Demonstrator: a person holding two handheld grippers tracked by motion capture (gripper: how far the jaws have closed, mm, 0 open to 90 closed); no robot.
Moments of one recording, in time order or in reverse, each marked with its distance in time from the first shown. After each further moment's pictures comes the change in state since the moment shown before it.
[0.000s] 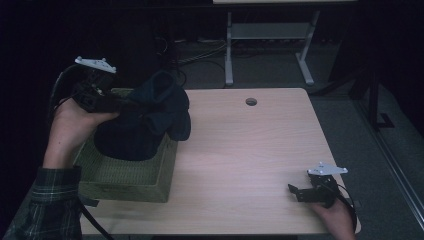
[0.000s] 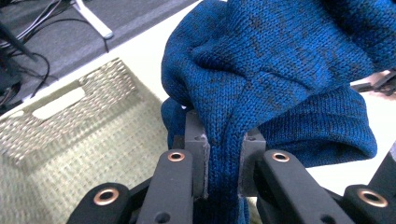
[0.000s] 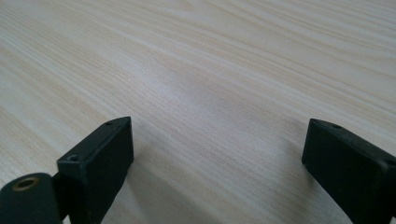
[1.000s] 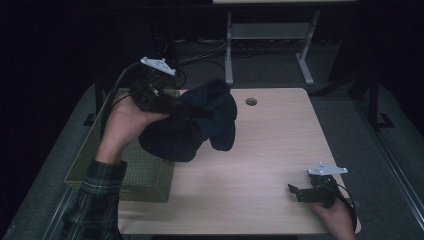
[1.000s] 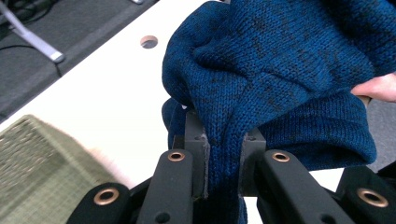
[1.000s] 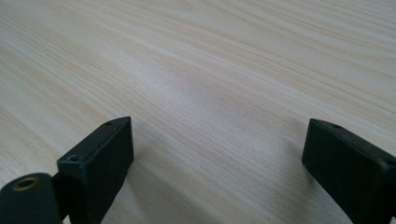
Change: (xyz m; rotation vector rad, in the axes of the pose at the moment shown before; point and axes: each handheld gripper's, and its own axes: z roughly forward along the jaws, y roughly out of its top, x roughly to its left) left arm -0.069 0.050 0.064 0.014 -0.136 0.137; right arm 0.000 0.000 0.000 0.000 0.000 0.000
